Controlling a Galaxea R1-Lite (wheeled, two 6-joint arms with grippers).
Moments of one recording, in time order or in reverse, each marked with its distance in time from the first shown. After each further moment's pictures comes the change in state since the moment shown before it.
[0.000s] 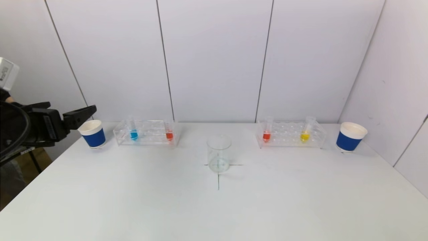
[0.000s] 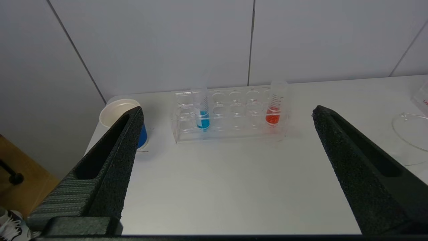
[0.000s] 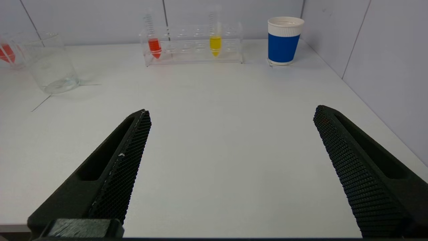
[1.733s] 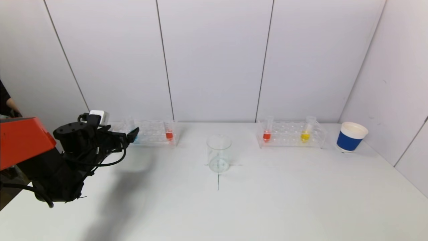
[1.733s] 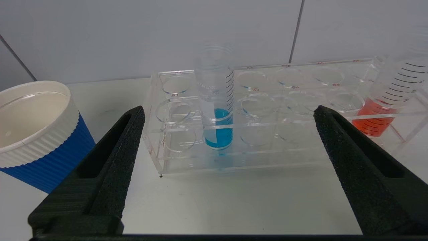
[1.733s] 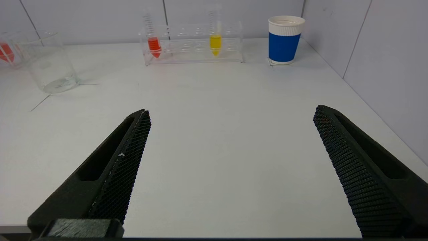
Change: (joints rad) left arm 0.067 0.951 -0.030 -0.935 -0.078 0.007; right arm 0.000 0.000 0.000 0.000 0.000 0.000
